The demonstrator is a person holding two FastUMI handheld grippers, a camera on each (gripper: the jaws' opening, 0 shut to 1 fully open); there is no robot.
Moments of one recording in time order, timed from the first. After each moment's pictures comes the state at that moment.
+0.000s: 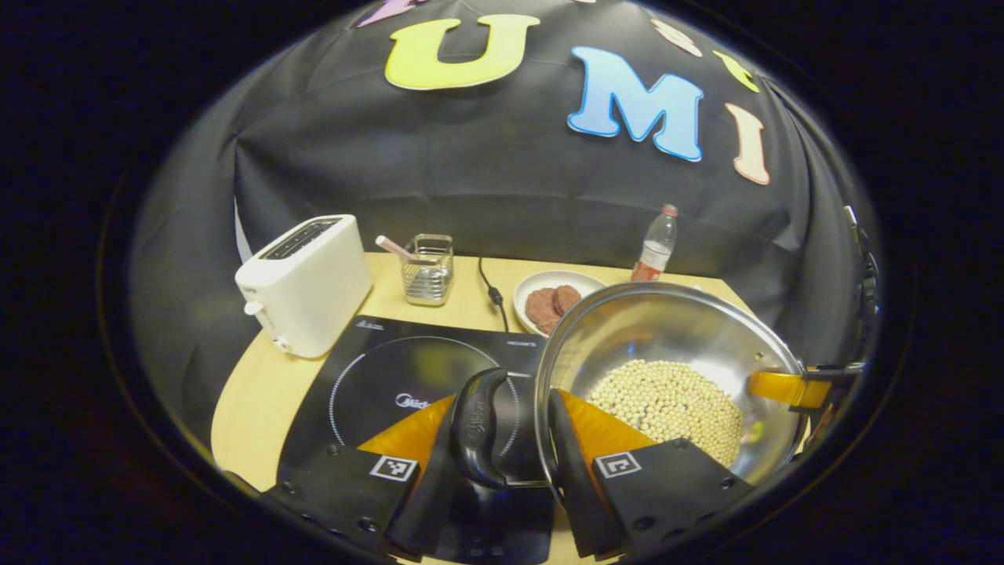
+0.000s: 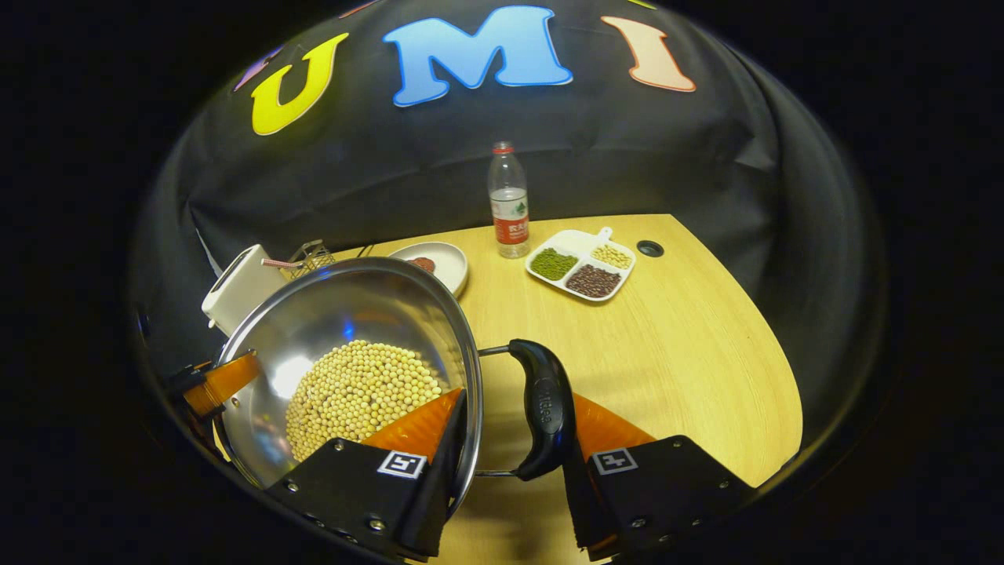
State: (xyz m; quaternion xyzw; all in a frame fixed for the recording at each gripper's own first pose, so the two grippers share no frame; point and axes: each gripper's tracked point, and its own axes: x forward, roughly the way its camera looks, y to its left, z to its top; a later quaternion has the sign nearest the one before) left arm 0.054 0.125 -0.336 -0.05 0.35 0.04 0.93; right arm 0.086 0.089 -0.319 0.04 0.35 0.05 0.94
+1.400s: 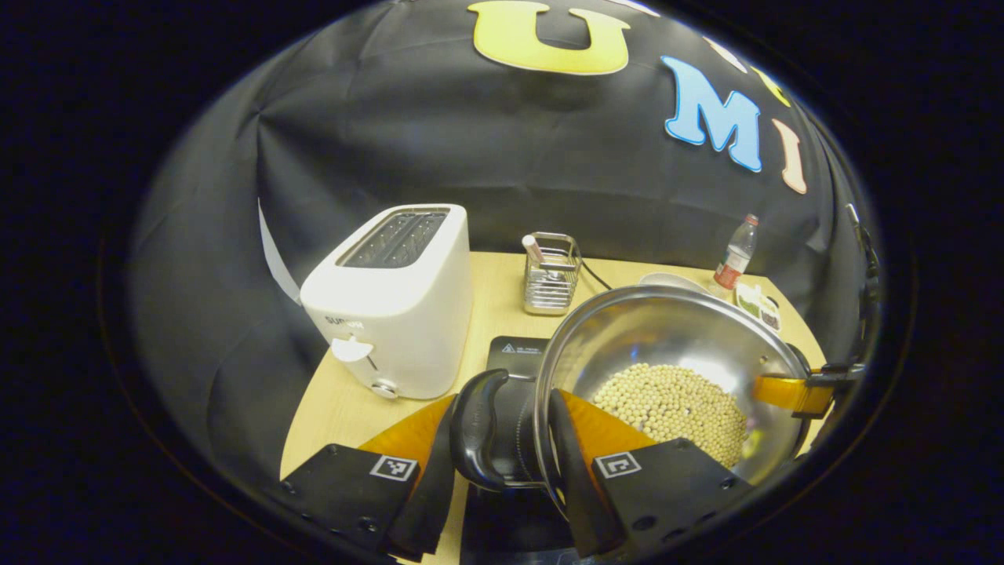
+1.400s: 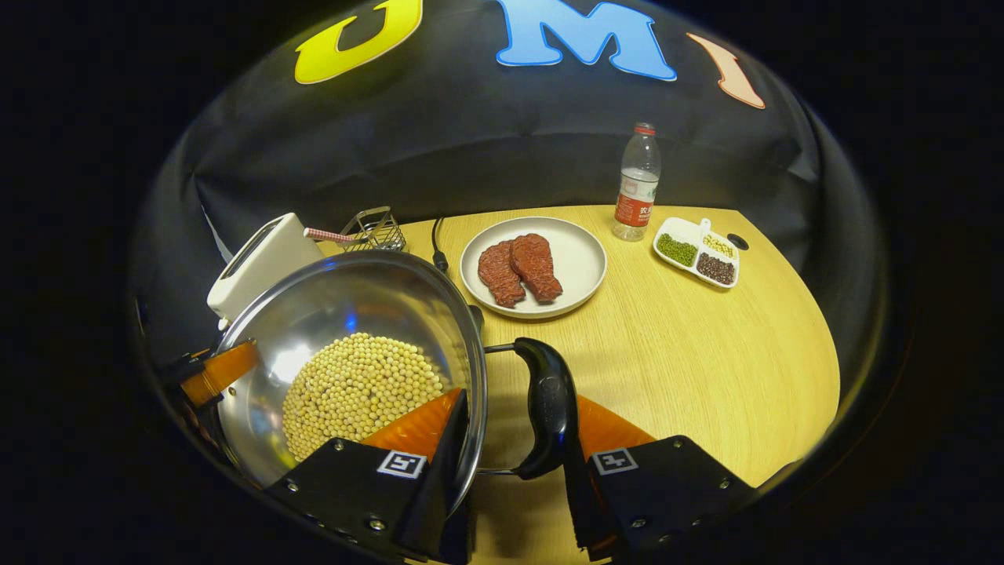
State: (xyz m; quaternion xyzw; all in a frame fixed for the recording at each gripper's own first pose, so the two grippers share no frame) left arm 0.081 0.327 -0.368 -0.04 0.37 0.04 0.93; right arm 0.103 0.286 -0.346 0.03 0.38 0.05 0.92
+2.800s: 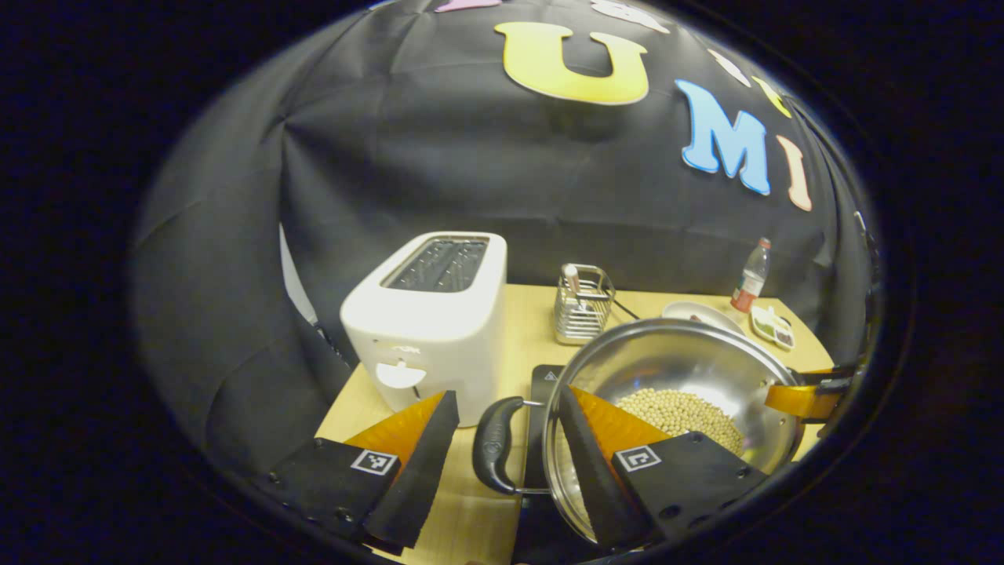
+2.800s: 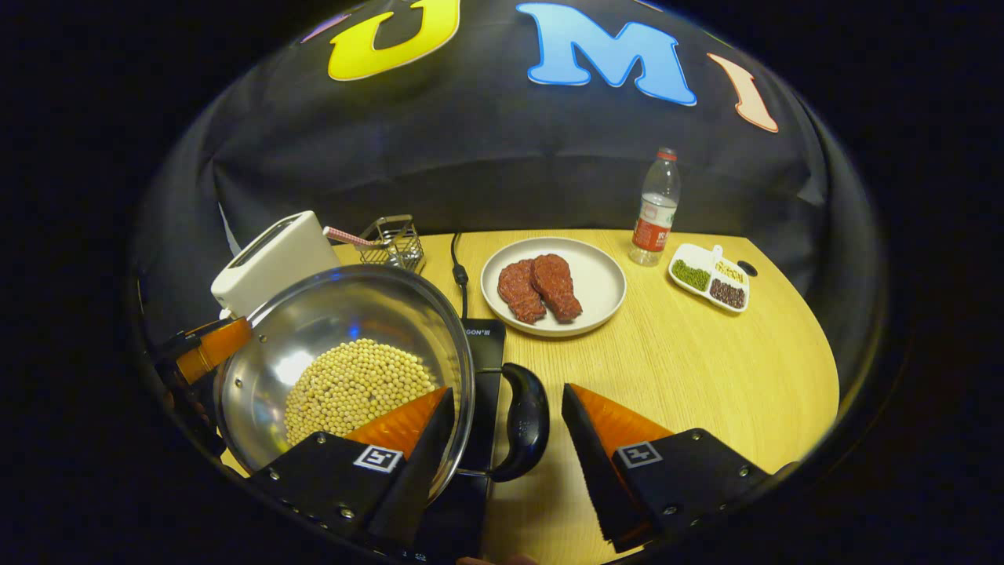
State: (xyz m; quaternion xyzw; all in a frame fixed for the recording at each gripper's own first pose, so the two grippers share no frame) left arm 0.084 0.378 -0.346 -0.04 0.29 0.08 0.95; right arm 0.107 0.299 -0.334 0.00 0.31 0.07 0.95
